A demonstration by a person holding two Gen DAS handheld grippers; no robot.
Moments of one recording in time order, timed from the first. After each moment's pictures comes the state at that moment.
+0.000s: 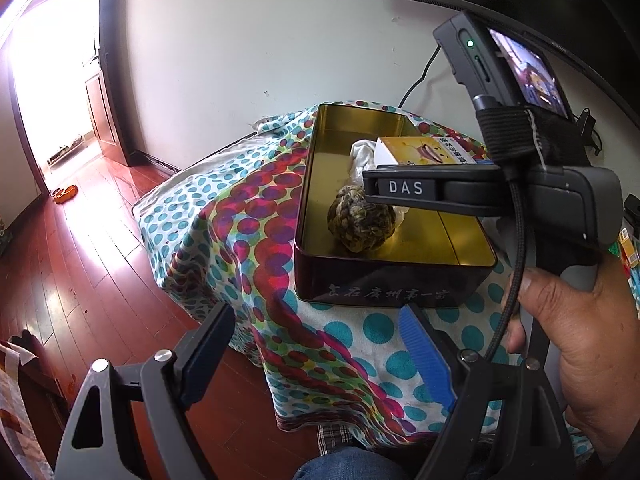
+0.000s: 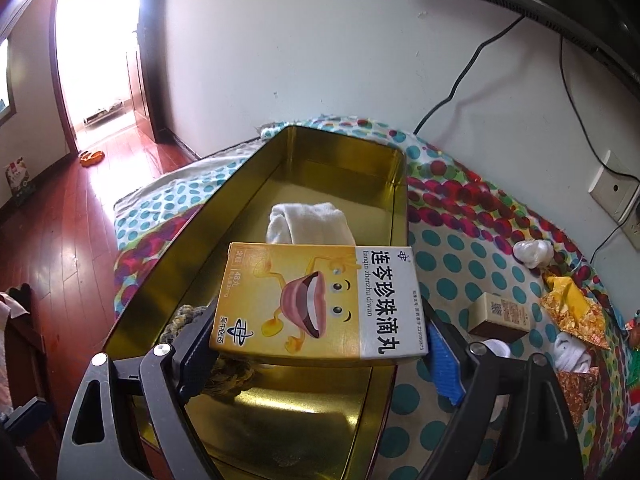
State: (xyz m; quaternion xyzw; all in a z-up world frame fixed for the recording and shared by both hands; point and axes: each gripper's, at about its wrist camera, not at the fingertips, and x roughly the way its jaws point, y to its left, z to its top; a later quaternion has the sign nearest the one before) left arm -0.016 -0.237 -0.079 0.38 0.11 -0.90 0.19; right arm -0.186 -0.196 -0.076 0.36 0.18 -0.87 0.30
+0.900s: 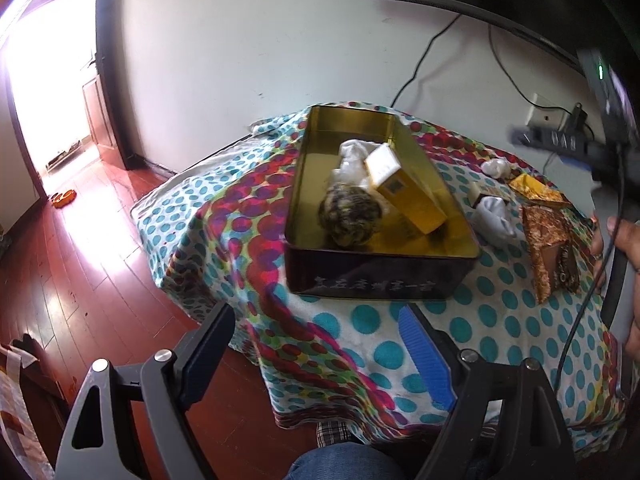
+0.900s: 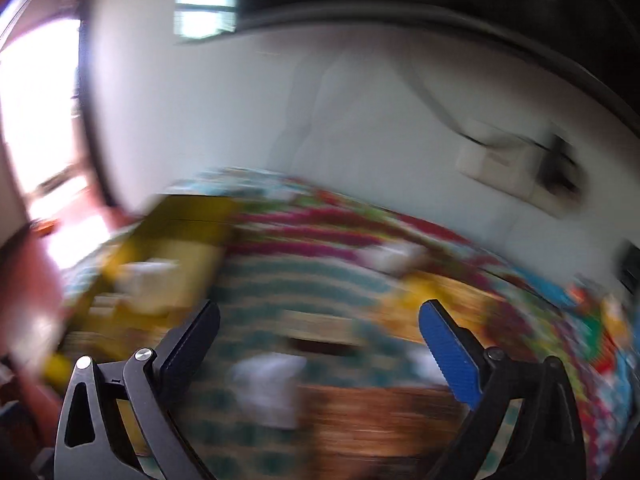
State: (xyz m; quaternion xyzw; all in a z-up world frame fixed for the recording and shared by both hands) left arm -0.011 -0.223 -0.075 0.38 0.11 -0.90 0.18; right arm -0.242 -0.034 -0.027 0.32 0.10 -0.93 0.17
